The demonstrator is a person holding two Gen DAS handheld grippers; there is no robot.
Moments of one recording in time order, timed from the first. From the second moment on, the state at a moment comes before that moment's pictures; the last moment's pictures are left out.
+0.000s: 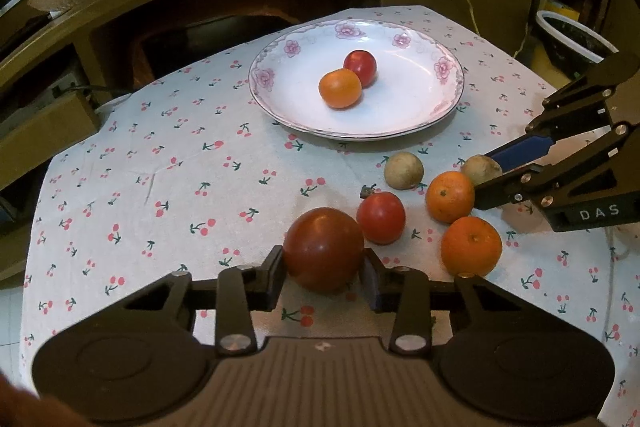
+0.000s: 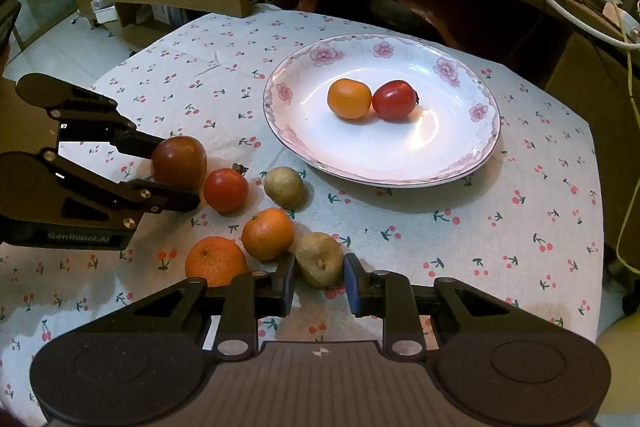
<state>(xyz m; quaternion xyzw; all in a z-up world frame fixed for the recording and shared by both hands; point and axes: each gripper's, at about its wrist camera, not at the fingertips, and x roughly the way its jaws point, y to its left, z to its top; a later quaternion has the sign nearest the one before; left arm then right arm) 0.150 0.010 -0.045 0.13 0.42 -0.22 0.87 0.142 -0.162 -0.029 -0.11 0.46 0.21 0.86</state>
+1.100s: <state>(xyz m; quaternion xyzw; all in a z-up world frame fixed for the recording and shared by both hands) 0.193 -0.027 -0.019 0.09 0.39 -0.21 0.89 0.179 -0.173 0.001 -0.05 0.41 0.16 0.90</state>
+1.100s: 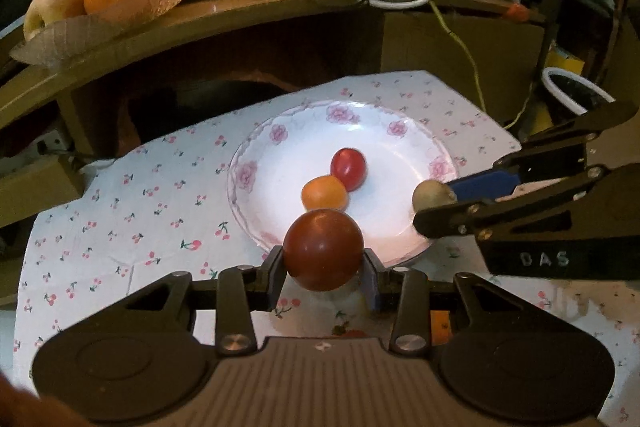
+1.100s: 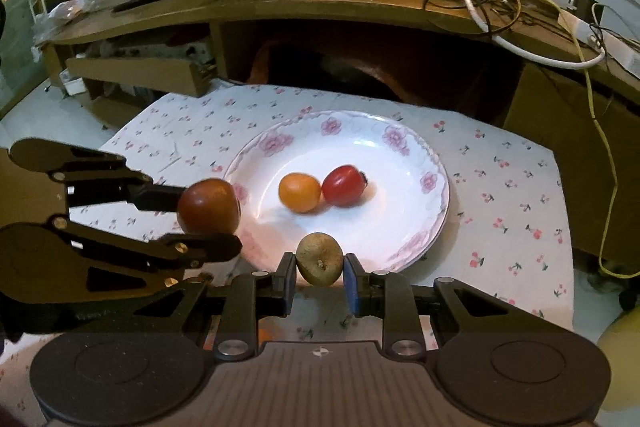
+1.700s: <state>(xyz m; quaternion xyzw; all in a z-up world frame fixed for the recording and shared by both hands) 0.205 -0.024 -0.018 0.07 0.39 -0.21 0.90 0.198 -0.175 -0.014 -0.03 0.42 0.15 0.90</state>
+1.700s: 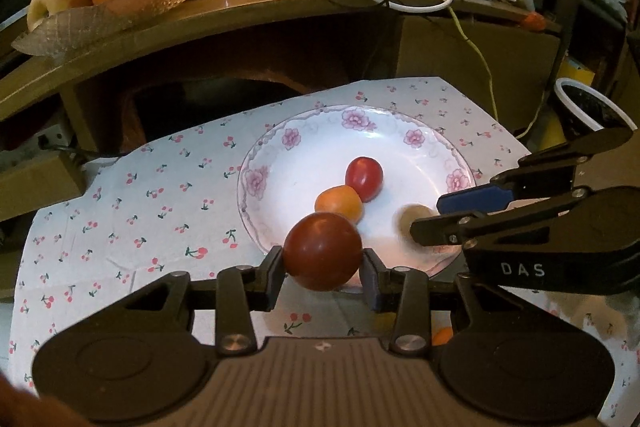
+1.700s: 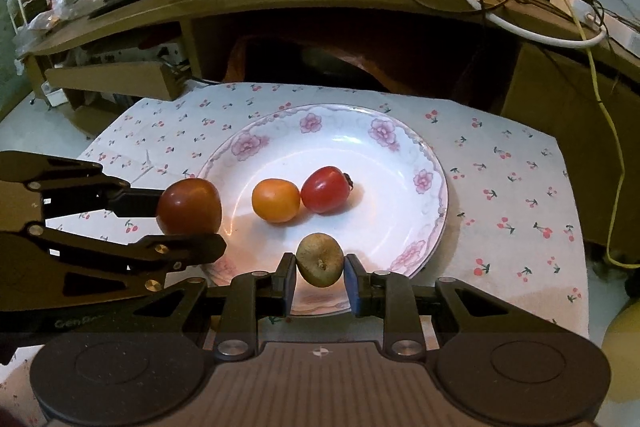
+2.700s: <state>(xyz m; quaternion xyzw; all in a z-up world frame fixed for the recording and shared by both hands) 0.180 -0.022 -0.001 0.09 0.37 -0.22 0.90 0.173 -0.189 0.002 -0.02 0.41 0.16 0.90</state>
